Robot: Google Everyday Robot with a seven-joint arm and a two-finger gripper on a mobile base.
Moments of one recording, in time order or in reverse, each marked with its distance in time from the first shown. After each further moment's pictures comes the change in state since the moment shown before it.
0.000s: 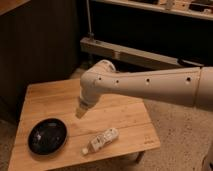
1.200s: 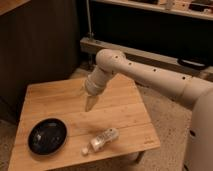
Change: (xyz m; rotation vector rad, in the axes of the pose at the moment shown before) arm -0.012 -0.035 0.000 -0.316 -0.248 -0.981
